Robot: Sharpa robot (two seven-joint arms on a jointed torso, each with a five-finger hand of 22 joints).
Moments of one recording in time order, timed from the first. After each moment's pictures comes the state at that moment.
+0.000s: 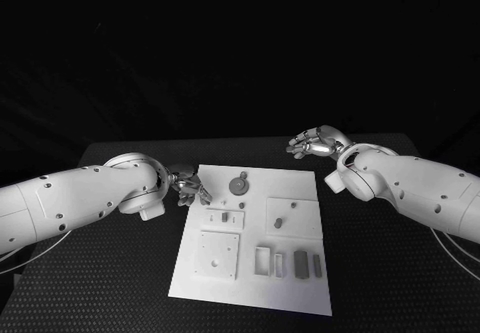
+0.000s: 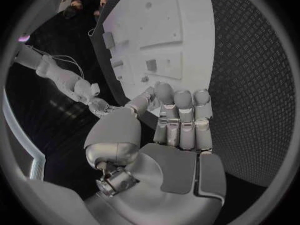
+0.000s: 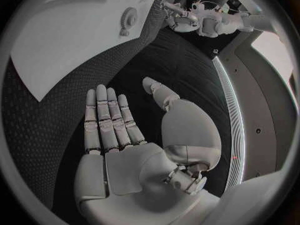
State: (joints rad) left arm 1.35 -0.82 -0.18 1.44 -0.97 0.05 -0.36; left_hand 0.87 0.06 0.60 -0.22 0.05 1.10 0.04 0.31 0.69 1.36 -0.07 0.86 0.61 1.18 -0.14 1.20 0.64 0.05 0.94 -0.13 0.92 1.31; right arm 1.24 -0.66 -0.01 1.14 -0.72 -0.29 0.08; right_hand 0.98 -0.14 0.53 -0.22 0.29 0.72 0.19 0.36 0.37 0.95 0.17 0.30 0.07 0.93 0.14 0.32 0.48 0.23 0.71 0.23 0.16 0.98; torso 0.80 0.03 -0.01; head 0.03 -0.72
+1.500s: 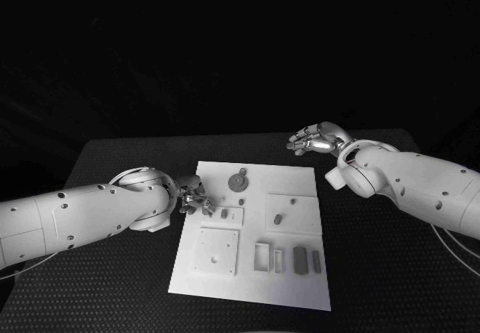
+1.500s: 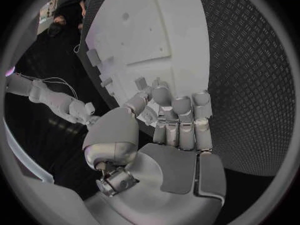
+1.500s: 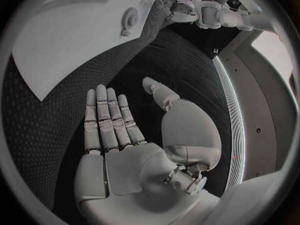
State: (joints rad) left arm 1.32 -0.80 -0.24 1.49 -1.15 -0.06 -0.40; left_hand 0.84 0.03 0.63 -0.23 0.06 1.17 0.02 0.32 0.69 1.42 -0.10 0.89 0.65 1.25 -0.15 1.25 0.66 0.05 0.99 -0.15 0.96 1.31; right arm 1.24 -0.67 -0.01 1.15 -0.72 -0.29 0.08; right_hand 0.98 -0.14 0.53 -0.22 0.30 0.72 0.19 0.36 0.37 0.95 0.17 0.29 0.07 0.92 0.14 0.32 0.48 0.23 0.71 0.23 0.16 0.98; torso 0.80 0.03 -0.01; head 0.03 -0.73
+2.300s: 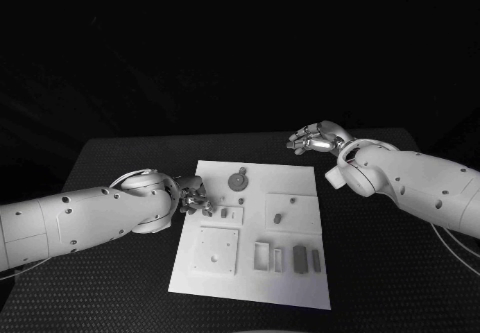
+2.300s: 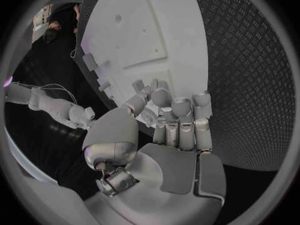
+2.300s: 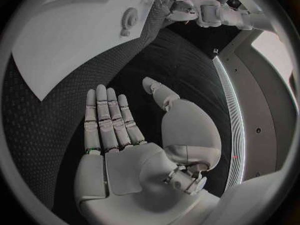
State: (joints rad) left arm 1.30 -0.79 -0.23 1.49 -1.21 -0.08 -0.41; left_hand 0.83 0.03 0.63 -0.24 0.07 1.18 0.02 0.37 0.69 1.42 -0.11 0.93 0.67 1.26 -0.16 1.28 0.68 0.05 0.99 -0.15 0.99 1.31; right arm 1.24 -0.67 -0.01 1.15 -0.72 -0.29 0.08; right_hand 0.98 -0.14 0.53 -0.22 0.30 0.72 0.19 0.36 0.37 0.95 0.17 0.29 0.07 0.92 0.14 0.32 0.48 0.23 0.71 0.23 0.16 0.99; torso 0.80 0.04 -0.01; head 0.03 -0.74
